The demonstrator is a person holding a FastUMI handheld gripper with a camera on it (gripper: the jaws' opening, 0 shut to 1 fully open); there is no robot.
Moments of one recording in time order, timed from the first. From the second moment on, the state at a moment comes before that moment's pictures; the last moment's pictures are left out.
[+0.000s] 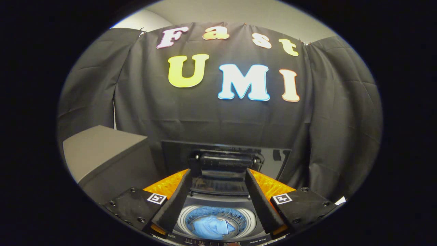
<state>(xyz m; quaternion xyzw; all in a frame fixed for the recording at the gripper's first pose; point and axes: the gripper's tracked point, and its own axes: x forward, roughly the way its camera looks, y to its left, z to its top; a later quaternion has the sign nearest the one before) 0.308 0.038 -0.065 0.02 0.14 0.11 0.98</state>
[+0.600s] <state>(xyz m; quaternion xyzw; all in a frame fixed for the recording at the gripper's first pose) 0.393 0.042 -0.033 0.04 0.11 0.10 0.99</state>
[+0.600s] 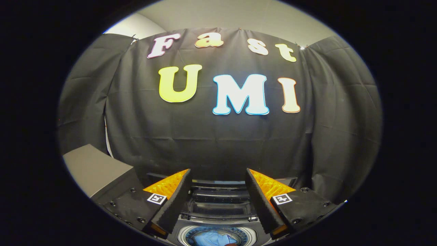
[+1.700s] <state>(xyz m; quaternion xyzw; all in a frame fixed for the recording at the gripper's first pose) 0.471 0.073 -0.093 0.06 0.17 0.09 0.98</state>
